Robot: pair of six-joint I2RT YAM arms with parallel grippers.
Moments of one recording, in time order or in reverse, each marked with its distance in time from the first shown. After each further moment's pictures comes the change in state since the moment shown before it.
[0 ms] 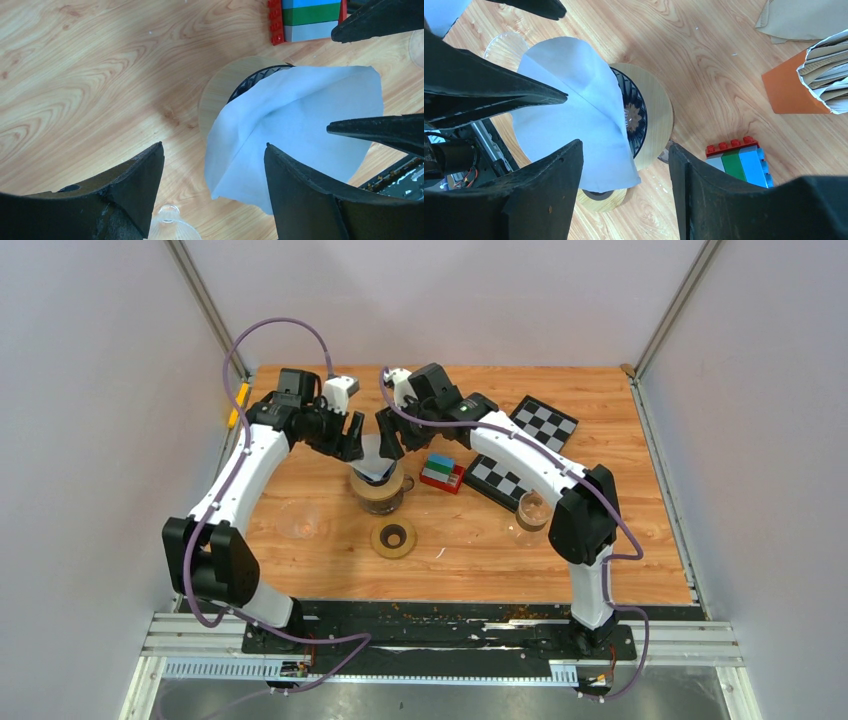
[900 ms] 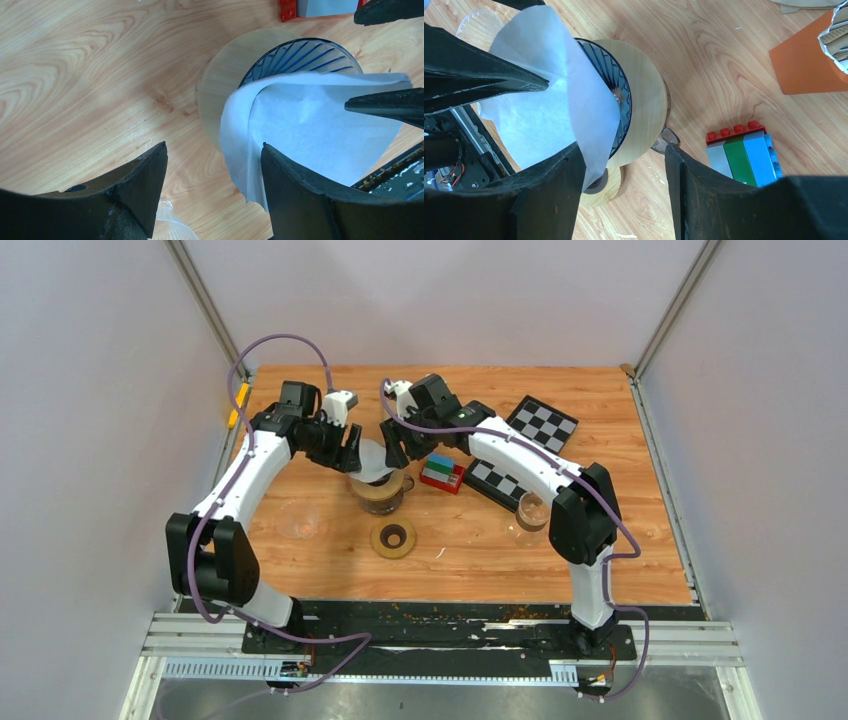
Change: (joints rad) left arm 0.024 -0.013 -0.106 0.031 0.004 -0.001; right arm -0.001 -0.002 -0.089 0.023 0.010 0.000
